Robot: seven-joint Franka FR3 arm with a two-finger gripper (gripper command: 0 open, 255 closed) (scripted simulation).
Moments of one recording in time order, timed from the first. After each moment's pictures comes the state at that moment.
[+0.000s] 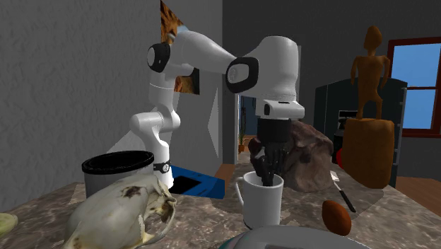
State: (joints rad) arm -0.13 0.35 -0.10 -1.70 -0.04 2.05 0.00
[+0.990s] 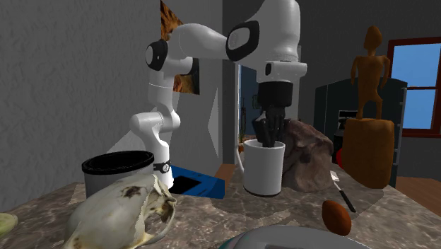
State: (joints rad) arm -0.13 0.31 -0.10 -1.56 -0.04 1.87 -0.01
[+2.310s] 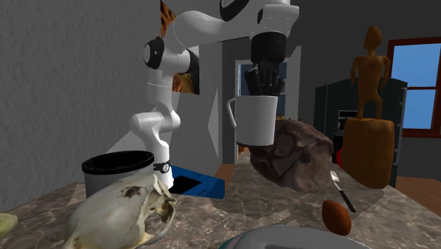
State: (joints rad) arm -0.14 0.26 -0.10 -1.38 -0.04 1.63 -0.03
